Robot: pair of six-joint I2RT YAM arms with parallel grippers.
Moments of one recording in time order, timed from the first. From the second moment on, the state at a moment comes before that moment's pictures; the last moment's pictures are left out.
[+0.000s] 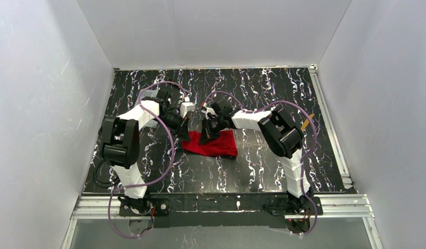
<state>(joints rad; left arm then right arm) -0.21 1.81 1.20 -0.87 0.86 0.59 0.73 2.15 1.38 -0.18 -0.68 0.52</state>
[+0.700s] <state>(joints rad) -0.23 1.86 1.20 -0.89 0.75 0.71 0.71 2.16 1.50 -0.30 -0.73 0.46</state>
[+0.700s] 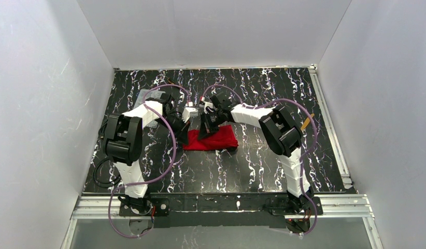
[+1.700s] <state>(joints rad) -0.25 1.88 1.20 -0.93 0.70 0.83 0.71 2.33 1.73 -0.48 -0.76 0.41</state>
